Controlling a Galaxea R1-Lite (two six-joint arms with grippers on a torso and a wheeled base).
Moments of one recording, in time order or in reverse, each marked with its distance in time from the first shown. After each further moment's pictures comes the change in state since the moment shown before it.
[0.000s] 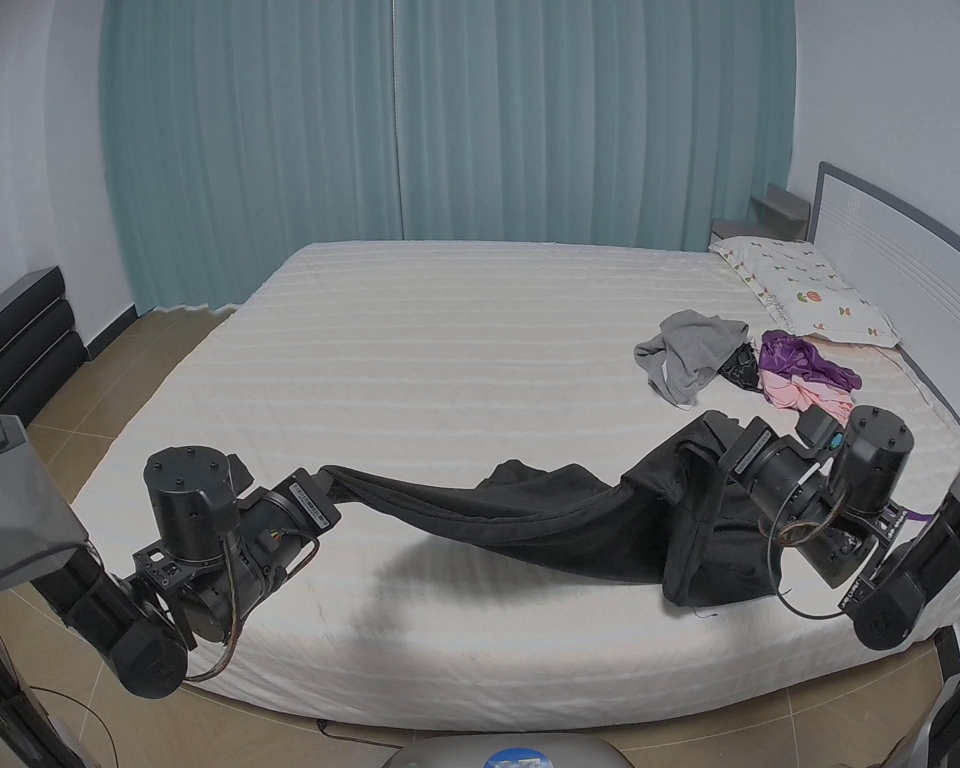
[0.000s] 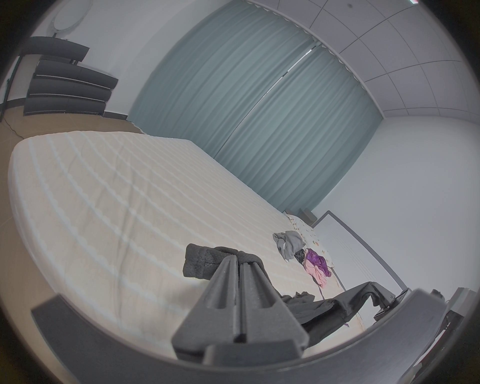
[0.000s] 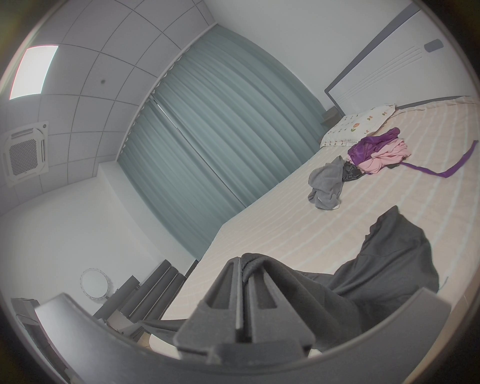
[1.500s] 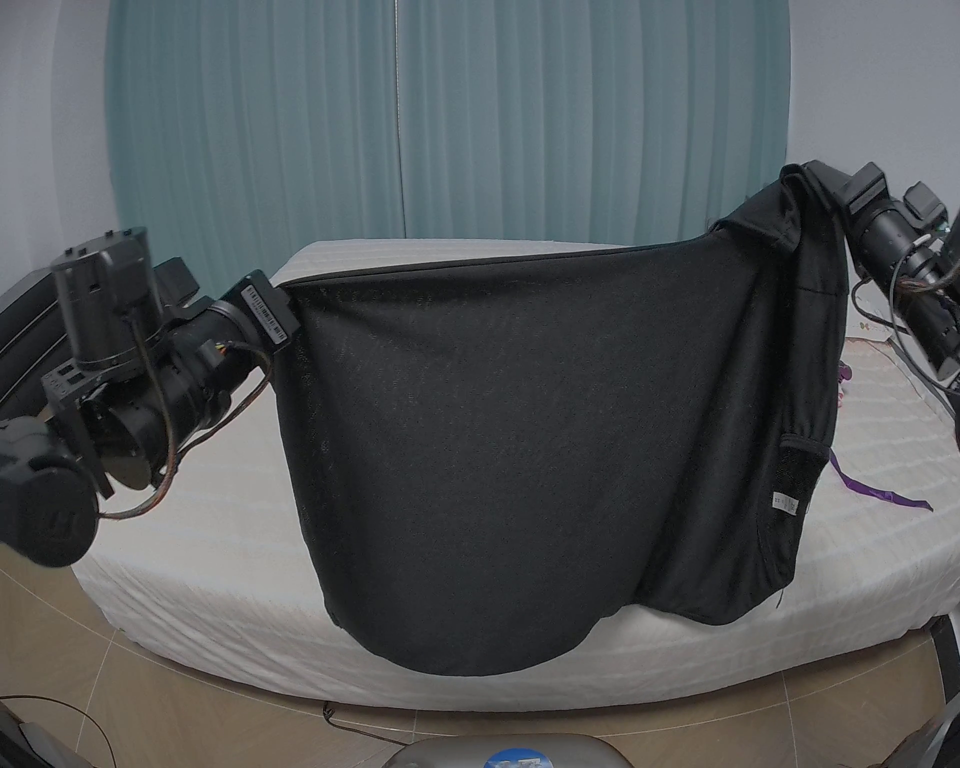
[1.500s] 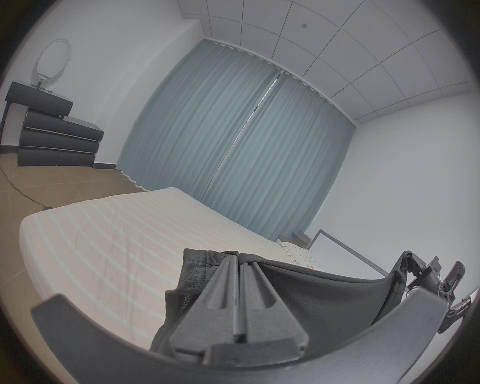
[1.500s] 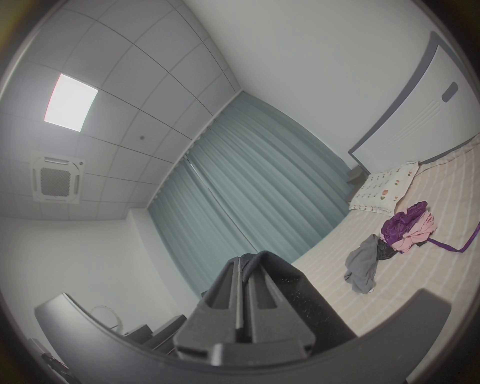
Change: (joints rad) left arm 0.009 -0.297 -0.469 0.567 0.095 0.212; right arm -0.178 -0.286 -0.563 0.441 0.062 -0.029
